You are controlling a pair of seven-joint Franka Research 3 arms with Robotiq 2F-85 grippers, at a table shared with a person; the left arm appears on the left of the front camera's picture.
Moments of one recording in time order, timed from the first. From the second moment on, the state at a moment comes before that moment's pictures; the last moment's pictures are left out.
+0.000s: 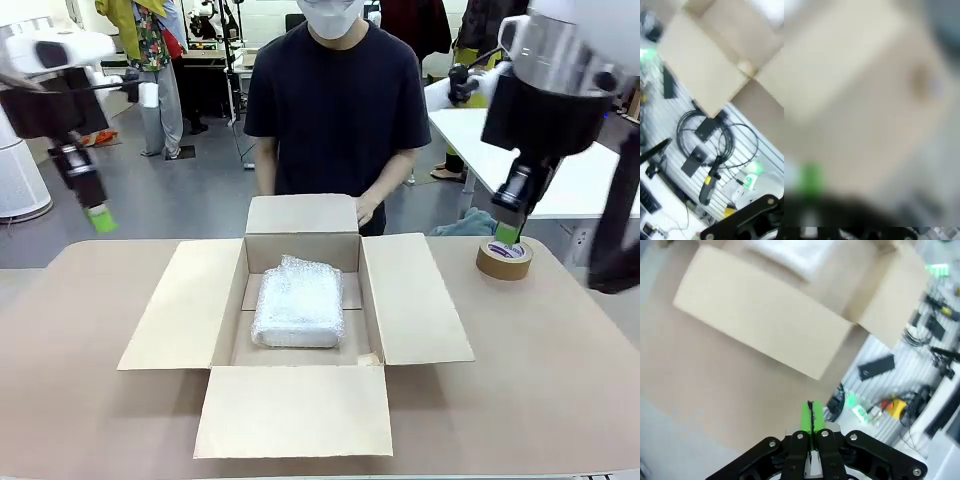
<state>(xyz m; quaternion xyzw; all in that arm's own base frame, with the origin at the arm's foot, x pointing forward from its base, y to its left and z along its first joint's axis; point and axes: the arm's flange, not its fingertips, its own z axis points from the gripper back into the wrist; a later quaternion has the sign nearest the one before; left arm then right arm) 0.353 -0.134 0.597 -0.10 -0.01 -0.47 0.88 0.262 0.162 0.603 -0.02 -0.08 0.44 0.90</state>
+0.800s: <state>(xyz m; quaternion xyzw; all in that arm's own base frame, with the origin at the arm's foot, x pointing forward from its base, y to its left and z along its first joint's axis) 0.349 -0.097 0.574 -0.01 -0.01 -0.63 0.78 0.245 0.086 0.556 -0.01 -0.08 0.53 0.84</state>
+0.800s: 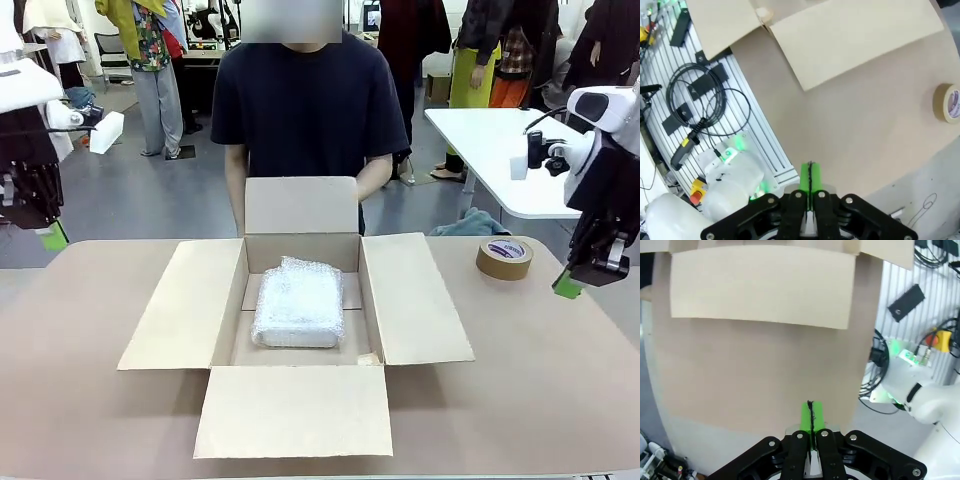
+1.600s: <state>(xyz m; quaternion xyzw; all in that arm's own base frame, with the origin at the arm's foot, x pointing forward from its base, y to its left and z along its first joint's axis) 0.345 -0.091 0.551 0.02 -0.01 -0.63 0.78 0.259 0.089 0.566 -0.05 -0.06 0.54 0.84</state>
